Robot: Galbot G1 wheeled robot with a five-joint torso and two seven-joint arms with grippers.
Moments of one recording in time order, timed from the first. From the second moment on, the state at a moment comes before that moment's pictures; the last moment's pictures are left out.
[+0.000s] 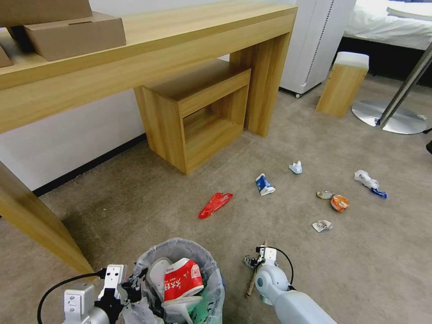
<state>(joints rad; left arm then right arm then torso) 2.05 -0.70 -0.59 -2.47 -0.97 0.33 -0.48 -1.01 1.27 -0.07 1.27 0.86 -0.33 0.63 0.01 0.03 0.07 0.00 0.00</state>
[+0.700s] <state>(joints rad) 2.07 -0.72 -0.56 -2.46 -0.90 0.33 -0.47 -1.00 1.23 -0.08 1.32 0.90 -0.32 0.64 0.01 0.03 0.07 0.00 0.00</state>
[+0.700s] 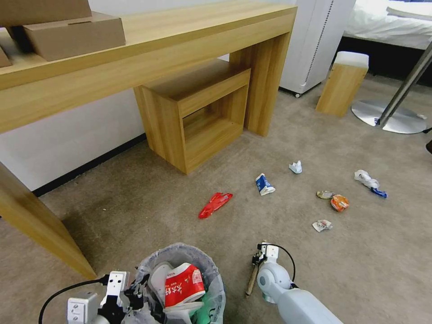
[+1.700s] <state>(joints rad) 2.06 -0.69 -0.58 -2.47 -0.93 0.32 -0.46 -1.01 1.16 -0.03 1.38 0.88 -0.24 0.55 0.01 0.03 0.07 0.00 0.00</state>
